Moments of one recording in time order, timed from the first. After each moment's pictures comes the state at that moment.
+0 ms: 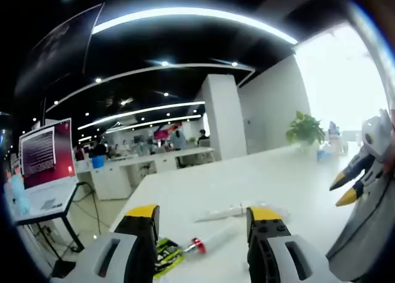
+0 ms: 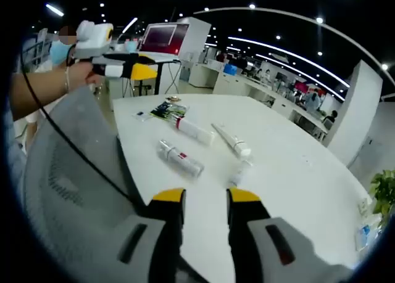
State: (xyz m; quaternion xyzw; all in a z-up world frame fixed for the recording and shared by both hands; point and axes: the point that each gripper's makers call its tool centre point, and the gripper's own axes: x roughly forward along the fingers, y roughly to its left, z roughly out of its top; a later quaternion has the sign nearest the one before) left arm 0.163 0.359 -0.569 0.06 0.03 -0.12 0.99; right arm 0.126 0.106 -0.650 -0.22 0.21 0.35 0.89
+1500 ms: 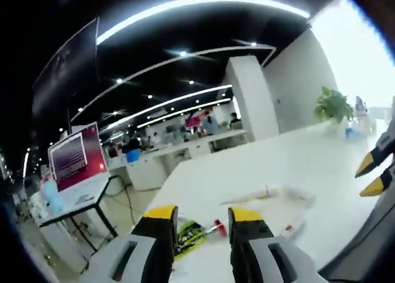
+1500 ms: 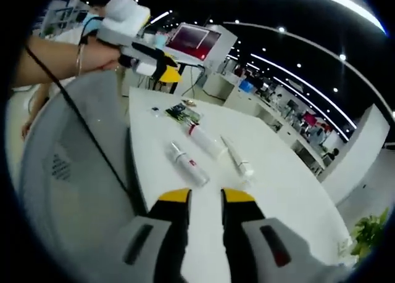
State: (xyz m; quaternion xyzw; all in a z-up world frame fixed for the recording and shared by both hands) left arm 0.149 0.370 -0.592 0.14 0.09 0.03 0.98; right arm 0.111 0.133 -0.643 -0.34 0.13 0.39 0.85
